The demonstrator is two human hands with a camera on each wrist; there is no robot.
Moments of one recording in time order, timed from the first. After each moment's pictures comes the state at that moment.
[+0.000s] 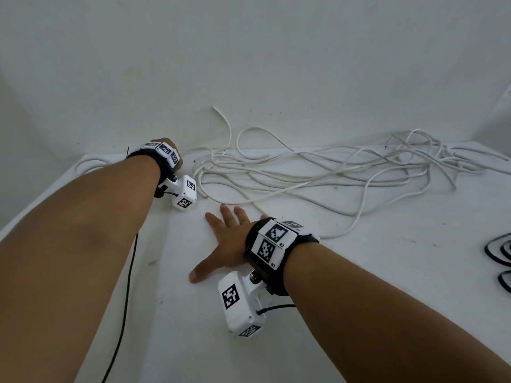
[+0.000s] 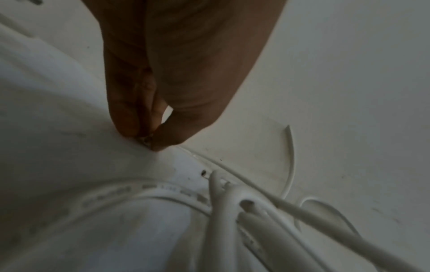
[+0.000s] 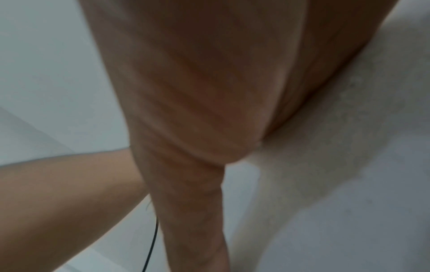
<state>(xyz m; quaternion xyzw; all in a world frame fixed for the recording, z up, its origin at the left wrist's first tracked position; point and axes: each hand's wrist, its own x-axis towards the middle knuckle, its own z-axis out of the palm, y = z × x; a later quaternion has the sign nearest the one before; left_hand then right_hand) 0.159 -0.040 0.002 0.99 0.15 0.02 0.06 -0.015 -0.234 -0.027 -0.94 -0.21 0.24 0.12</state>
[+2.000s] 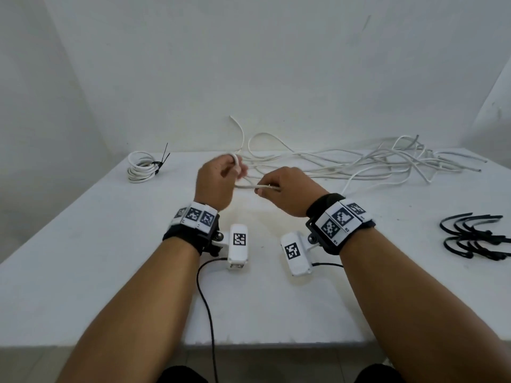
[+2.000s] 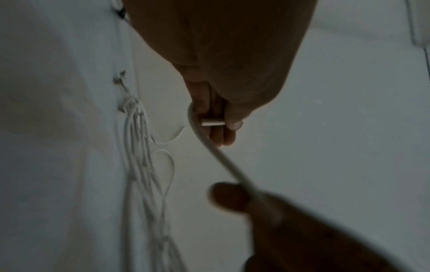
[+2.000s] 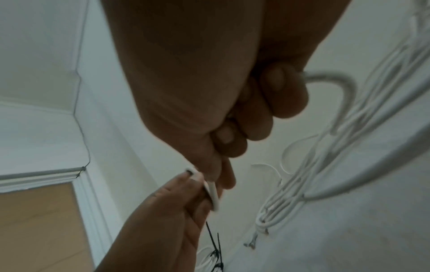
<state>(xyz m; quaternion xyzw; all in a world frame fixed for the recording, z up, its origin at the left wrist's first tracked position) -0.054 -0.153 -0.004 0.77 -0.09 0.26 0.58 -0.063 -0.336 0.022 -0.92 -0.27 -0.05 0.27</state>
